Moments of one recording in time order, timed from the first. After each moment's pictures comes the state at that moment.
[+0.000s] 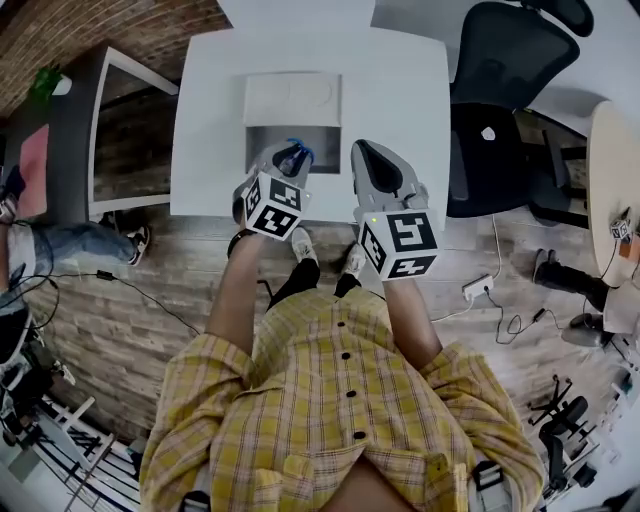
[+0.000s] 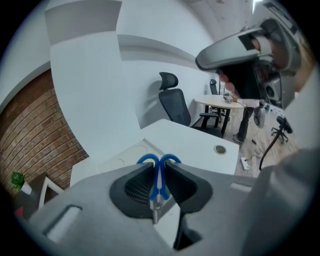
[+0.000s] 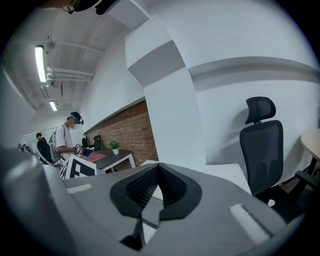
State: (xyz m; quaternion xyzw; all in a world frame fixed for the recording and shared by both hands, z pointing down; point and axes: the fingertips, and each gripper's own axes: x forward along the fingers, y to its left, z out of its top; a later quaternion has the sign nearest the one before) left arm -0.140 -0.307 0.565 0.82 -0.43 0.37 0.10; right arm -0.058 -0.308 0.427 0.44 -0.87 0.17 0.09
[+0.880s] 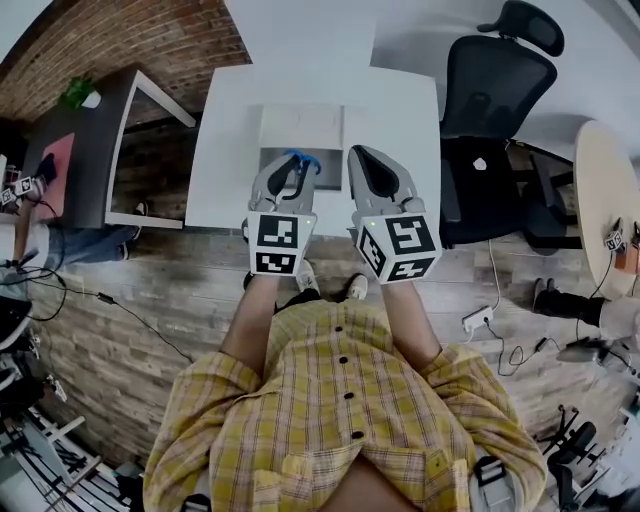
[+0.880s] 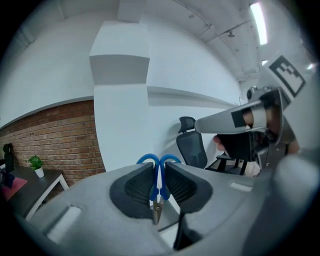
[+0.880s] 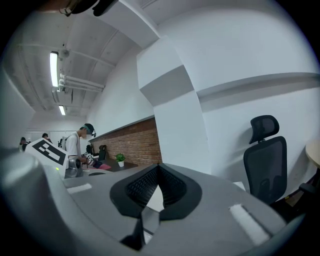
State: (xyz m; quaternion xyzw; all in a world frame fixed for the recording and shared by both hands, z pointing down) left arm -0.137 -0.261 0.396 0.80 -0.58 0.17 0.06; right arm -0.063 -0.270 0.340 0.43 -0.89 0.11 0.03
